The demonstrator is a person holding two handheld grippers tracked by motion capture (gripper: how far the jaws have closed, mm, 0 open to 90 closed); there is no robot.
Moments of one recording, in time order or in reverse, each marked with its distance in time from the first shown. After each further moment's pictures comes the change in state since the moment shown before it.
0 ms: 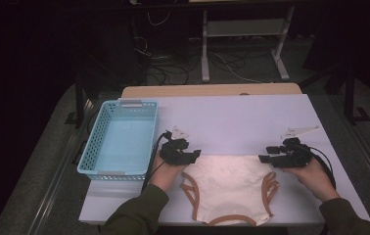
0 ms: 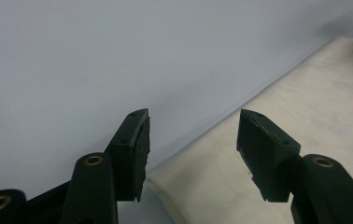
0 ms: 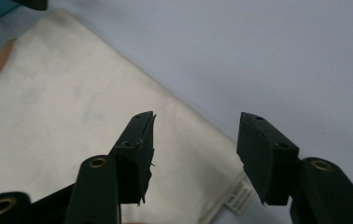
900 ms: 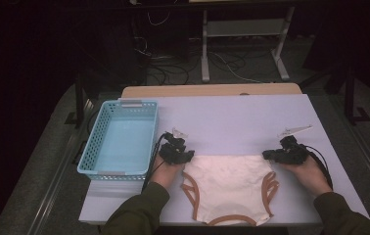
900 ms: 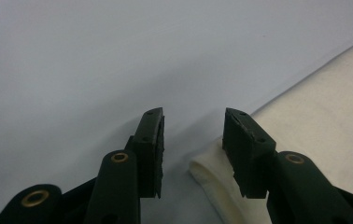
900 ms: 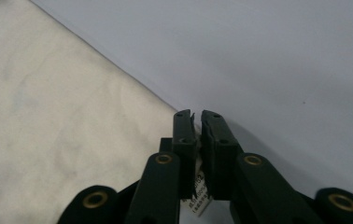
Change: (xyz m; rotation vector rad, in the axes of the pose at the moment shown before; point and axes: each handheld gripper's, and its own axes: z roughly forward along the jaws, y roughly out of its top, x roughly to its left) left arm 0.014 -0.011 0.022 0.121 0.071 -0.011; right arm -0.024 -0.011 0.026 0.087 -0.024 0.056
